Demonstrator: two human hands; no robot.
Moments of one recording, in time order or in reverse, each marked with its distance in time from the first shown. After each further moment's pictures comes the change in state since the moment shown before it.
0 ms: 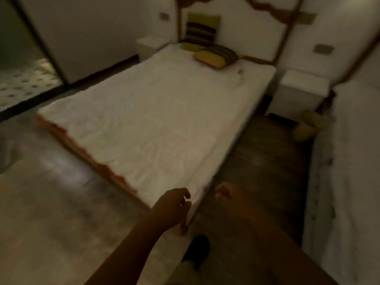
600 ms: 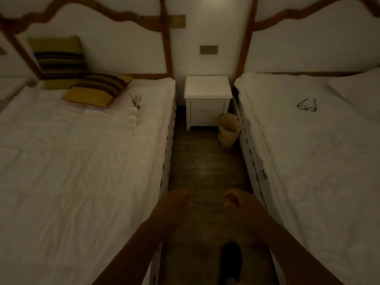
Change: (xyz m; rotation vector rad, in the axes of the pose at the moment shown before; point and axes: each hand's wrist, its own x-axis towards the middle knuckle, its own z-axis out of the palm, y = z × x) left_hand 0.560 0.354 0.056 0.194 -0.335 0.382; right_hand 0.280 0.269 -0.391 0.165 0.317 0.430
